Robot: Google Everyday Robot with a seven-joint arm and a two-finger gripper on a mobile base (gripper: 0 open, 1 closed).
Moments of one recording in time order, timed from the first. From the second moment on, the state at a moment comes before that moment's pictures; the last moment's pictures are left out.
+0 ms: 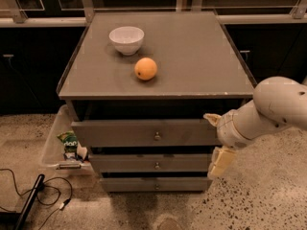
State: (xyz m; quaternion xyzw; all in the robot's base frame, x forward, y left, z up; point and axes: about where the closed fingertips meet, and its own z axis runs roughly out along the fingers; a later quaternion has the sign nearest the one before) arm 0.480 -0.183 0.713 -0.65 0.72 0.08 0.23
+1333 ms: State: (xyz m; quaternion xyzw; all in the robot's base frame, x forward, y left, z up) arm 0.565 -0.188 0.652 -0.69 0.64 0.07 0.33
